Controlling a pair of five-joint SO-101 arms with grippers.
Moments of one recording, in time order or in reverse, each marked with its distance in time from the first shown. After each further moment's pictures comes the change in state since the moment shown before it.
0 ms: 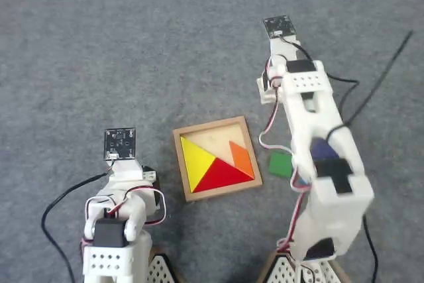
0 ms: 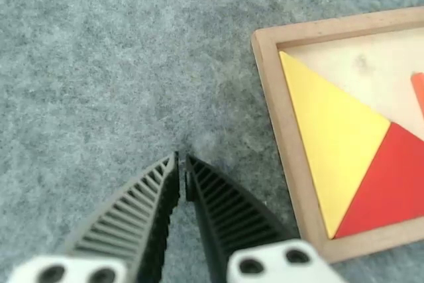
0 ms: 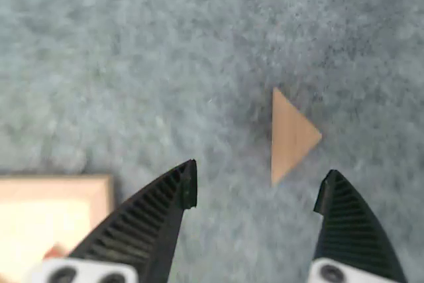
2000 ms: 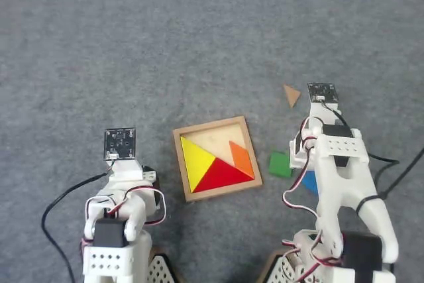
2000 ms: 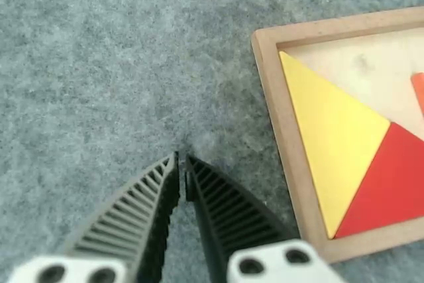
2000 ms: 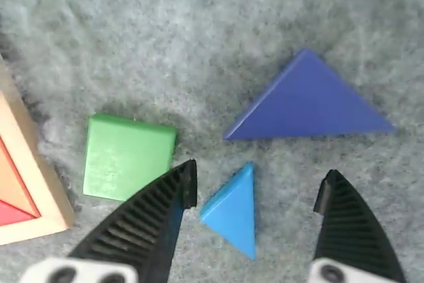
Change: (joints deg) left arm 0.0 0.0 0.0 0.0 0.0; right arm 11.3 -36.3 50.5 -1.8 -2.6
